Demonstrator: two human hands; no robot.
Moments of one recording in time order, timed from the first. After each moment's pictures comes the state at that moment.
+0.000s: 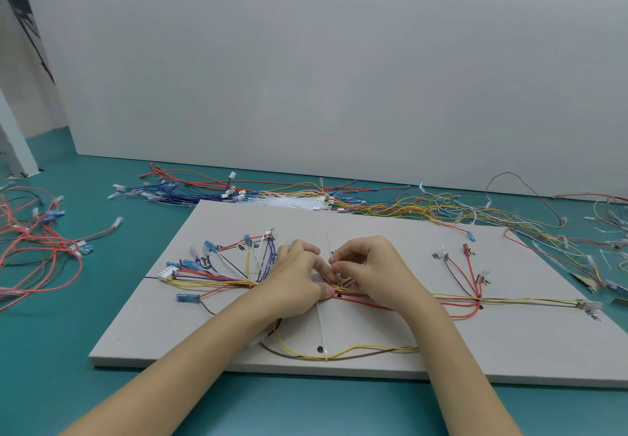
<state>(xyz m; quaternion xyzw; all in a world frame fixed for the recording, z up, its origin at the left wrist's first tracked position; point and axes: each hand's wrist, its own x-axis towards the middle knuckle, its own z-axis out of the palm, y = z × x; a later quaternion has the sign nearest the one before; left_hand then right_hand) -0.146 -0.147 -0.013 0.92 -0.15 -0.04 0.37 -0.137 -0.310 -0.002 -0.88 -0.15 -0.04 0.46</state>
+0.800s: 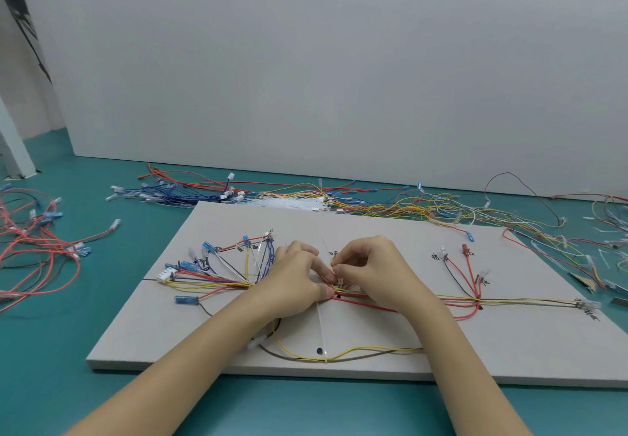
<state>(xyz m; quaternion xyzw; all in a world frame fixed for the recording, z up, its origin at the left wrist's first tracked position) -0.148 -0.146 -0.011 0.91 -0.14 -0.04 0.38 -0.141 -0.313 0.001 -0.89 -0.15 -0.04 0.44</state>
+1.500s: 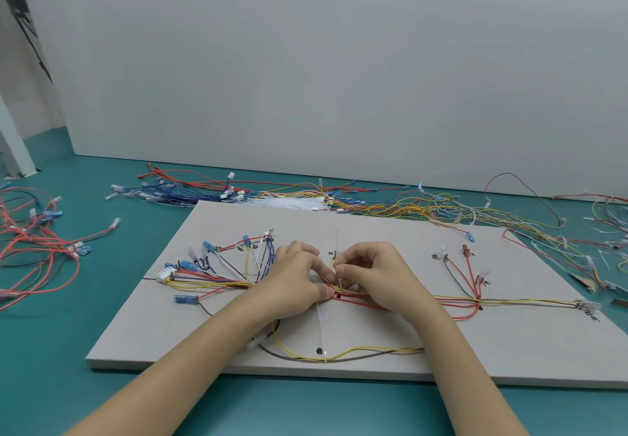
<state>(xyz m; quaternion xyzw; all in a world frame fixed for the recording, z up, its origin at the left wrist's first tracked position) -0.148 -0.145 -0.012 0.91 -0.15 -0.03 0.37 -0.145 -0.315 -0.003 -0.83 -0.11 0.03 0.55</state>
